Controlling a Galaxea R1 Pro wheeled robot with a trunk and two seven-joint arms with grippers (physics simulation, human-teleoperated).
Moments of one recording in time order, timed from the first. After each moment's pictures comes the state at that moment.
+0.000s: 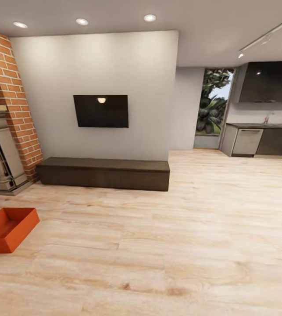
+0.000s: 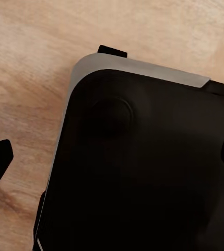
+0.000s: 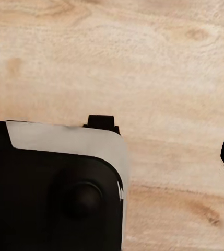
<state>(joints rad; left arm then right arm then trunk) 0.00 0.01 0.04 -0.07 0.24 -0.07 0.01 -0.14 -0.06 0.13 0.03 -0.08 -0.18 0.03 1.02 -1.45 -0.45</state>
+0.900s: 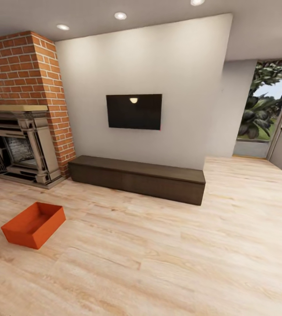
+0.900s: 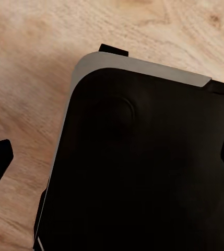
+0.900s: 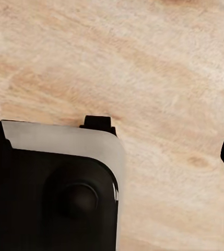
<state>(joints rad) 0.00 0.01 0.04 -0.07 0.24 -0.07 0.01 -0.14 -0.06 0.14 0.03 -0.07 -0.19 0.02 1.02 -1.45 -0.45</state>
